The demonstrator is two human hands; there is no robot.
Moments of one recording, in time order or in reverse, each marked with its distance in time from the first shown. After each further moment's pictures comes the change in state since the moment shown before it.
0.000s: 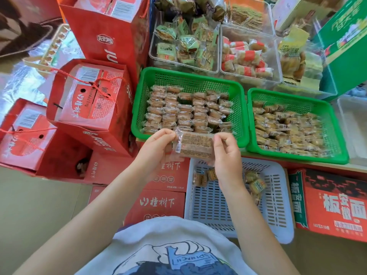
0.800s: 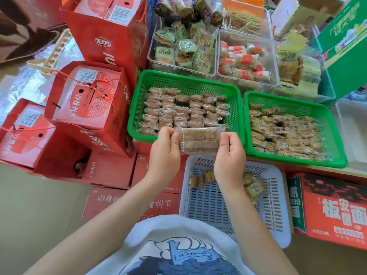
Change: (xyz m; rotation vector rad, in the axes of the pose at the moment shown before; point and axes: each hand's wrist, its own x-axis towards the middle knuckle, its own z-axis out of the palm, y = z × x) left_hand 0.000 -0.032 0.041 0.678 0.364 0.510; right_hand -0.002 -0.006 -0.021 -0.146 0.140 -0.168
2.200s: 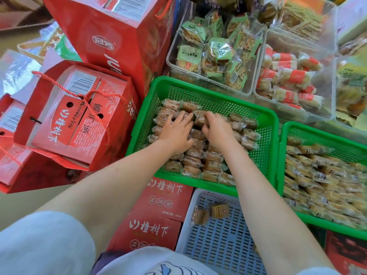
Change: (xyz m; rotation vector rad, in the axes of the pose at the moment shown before) left_hand 0.239 -0.128 0.054 1.116 -0.615 0.070; right_hand 0.249 0.079 0.164 -0.869 -0.683 -0.259
